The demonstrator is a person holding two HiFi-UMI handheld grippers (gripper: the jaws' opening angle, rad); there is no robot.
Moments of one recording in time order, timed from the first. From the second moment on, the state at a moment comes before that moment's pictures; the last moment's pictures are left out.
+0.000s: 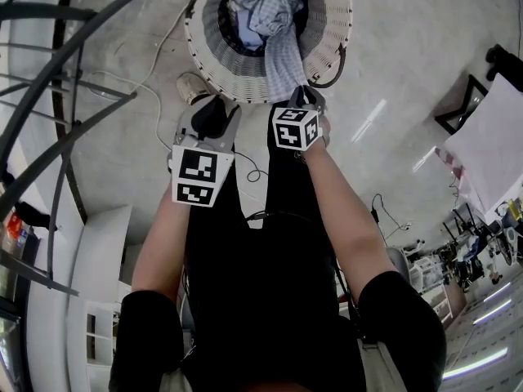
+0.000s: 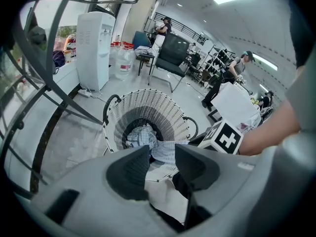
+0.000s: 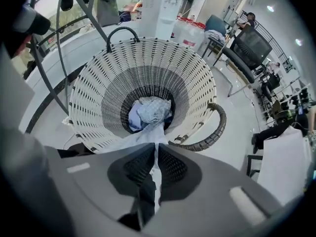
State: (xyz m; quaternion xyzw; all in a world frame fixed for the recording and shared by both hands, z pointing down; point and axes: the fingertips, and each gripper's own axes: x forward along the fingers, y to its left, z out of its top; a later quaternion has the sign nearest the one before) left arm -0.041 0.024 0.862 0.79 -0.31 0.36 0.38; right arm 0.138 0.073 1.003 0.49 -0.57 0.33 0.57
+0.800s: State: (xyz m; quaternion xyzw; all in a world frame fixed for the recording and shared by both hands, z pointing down) left arm -0.024 0.005 0.811 0.81 -0.33 0.33 0.35; right arm 0.153 0.024 0.876 0.51 -0.68 0.35 0.40
